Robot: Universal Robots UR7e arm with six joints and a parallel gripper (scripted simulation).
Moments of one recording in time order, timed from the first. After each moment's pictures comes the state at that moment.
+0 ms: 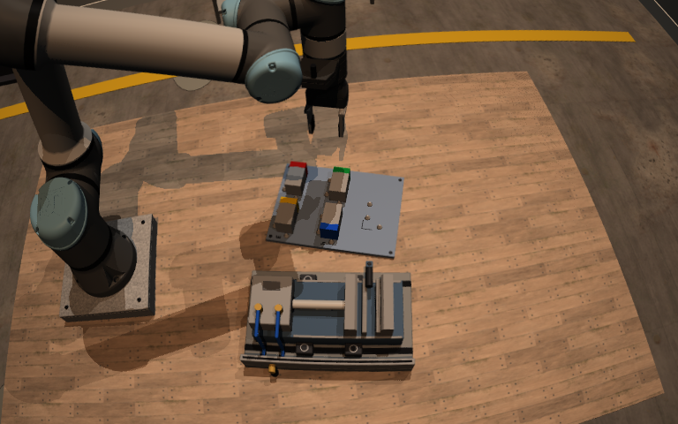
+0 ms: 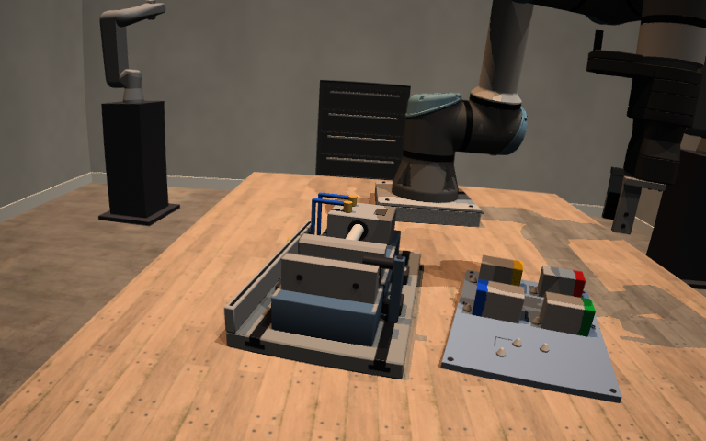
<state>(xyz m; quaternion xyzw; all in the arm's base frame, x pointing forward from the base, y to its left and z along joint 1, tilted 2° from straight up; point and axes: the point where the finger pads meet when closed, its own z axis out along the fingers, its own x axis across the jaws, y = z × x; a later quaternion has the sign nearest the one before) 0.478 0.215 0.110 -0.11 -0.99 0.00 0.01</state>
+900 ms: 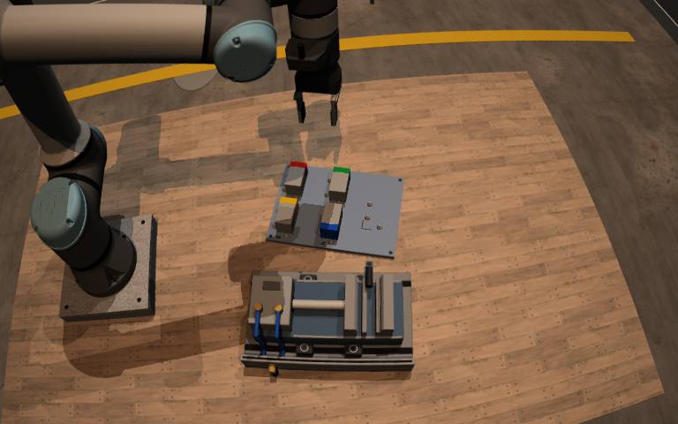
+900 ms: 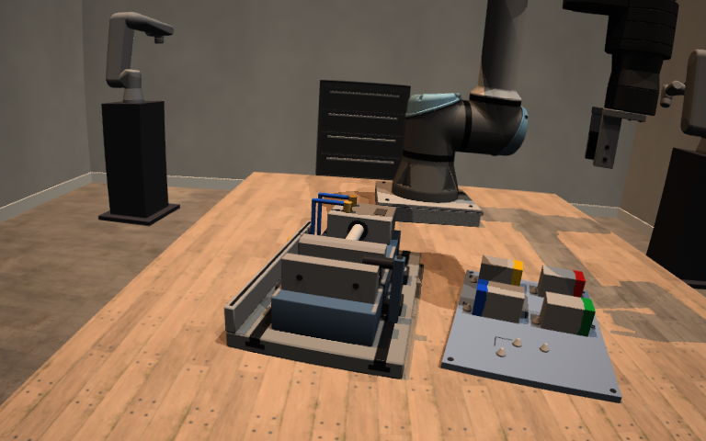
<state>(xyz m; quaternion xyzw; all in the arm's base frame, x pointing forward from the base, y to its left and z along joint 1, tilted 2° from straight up) 0.468 0.180 0.182 -0.11 -0.99 0.00 0.01</state>
